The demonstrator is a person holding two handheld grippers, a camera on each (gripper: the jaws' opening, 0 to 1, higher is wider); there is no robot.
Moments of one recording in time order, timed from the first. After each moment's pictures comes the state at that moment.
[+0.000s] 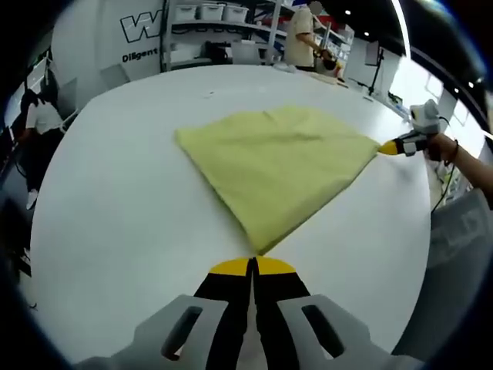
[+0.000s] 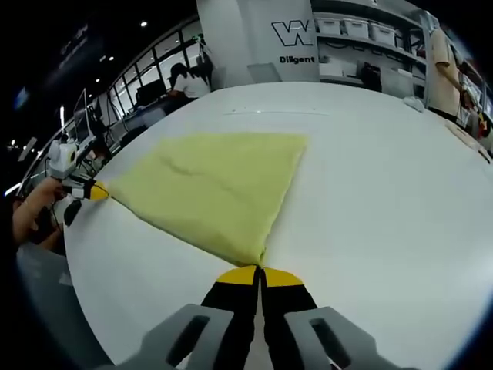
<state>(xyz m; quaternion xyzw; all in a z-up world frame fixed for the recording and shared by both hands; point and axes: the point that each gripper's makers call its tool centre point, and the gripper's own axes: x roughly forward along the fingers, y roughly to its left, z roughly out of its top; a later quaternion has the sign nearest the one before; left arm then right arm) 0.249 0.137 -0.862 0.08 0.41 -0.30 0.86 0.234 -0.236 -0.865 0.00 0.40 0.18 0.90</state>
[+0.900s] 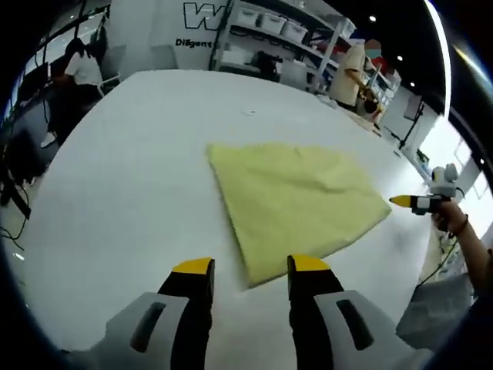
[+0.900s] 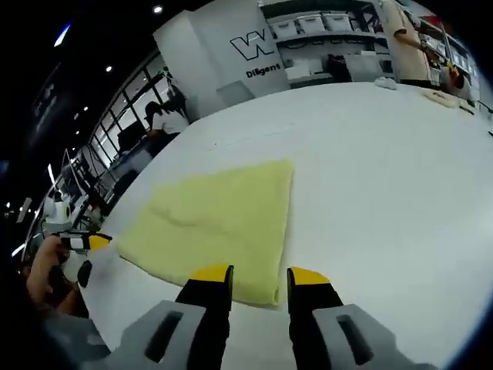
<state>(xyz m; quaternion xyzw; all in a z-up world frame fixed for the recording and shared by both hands) 0.277 0.129 -0.834 -0.07 0.41 -0.20 0.89 0.264 -0.220 -0.836 0.12 0.38 0.13 0.91</state>
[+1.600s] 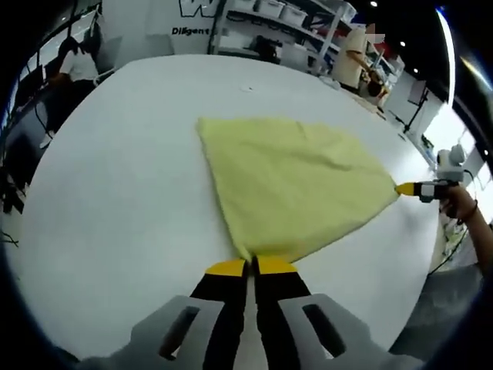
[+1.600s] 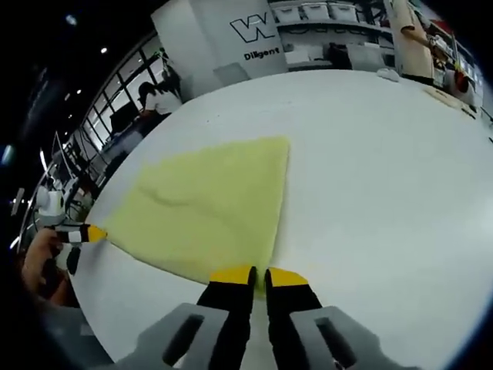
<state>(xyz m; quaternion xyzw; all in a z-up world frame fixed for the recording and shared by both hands) 0.267 0.122 -0.861 -0.03 0.44 -0.20 0.87 0.260 -0.227 -0.858 0.10 0.42 0.12 0.90</state>
